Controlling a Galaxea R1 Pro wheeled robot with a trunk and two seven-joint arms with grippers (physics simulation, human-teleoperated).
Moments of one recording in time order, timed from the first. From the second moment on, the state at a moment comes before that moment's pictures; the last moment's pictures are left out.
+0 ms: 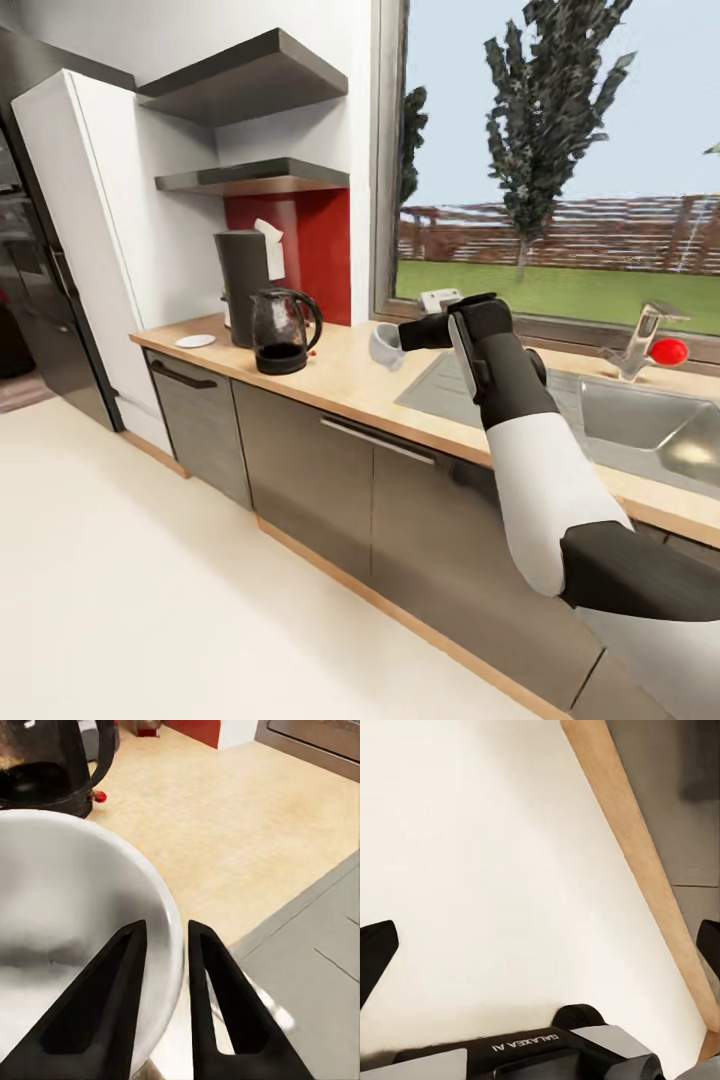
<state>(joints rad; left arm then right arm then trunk) -0.35 0.30 -0.45 -0.03 0.89 0.17 -0.88 -1.26 0.17 0.03 -1.00 0.26 1.00 0.33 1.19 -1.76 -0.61</state>
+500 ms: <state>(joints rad) -0.35 0.30 -0.45 -0.03 0.89 0.18 -0.88 -1.25 0.17 0.03 -1.00 0.25 1.00 0.33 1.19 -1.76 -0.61</state>
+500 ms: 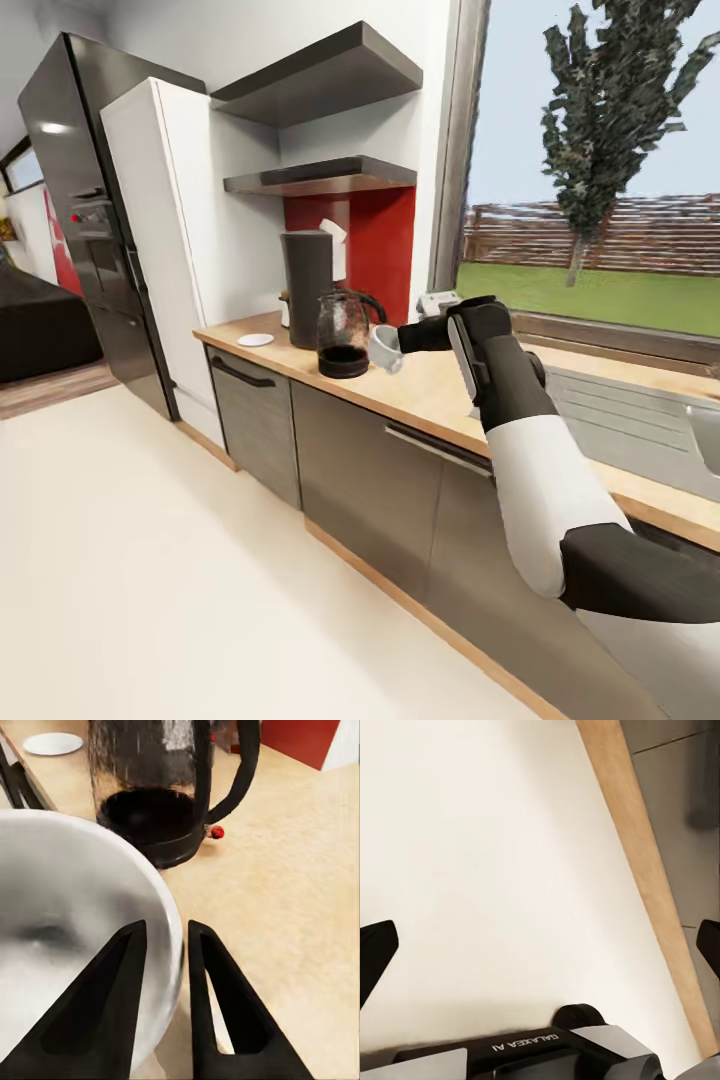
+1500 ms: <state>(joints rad) -0.35 0.30 -0.45 -0.03 0.89 0.17 -0.87 -1.25 0.17 0.03 -1.00 0.25 1.00 0.33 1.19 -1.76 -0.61</state>
